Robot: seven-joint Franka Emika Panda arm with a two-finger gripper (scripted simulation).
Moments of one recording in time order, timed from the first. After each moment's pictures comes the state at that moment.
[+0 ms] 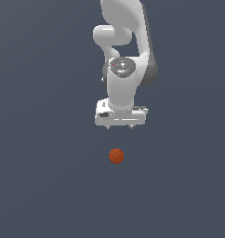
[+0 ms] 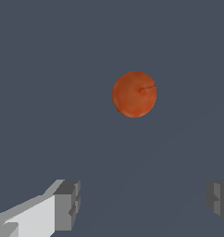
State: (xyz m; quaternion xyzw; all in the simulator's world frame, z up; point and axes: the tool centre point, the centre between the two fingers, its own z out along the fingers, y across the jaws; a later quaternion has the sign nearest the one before) arm -0.003 0.032 0.163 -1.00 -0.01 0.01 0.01
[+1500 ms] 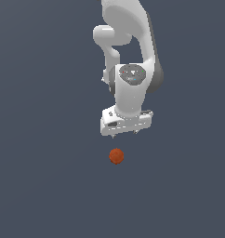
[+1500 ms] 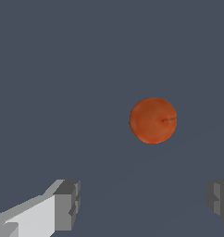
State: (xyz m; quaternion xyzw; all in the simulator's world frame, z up) arm 0.026 0.052 0.156 -0.99 -0.10 0.00 0.00
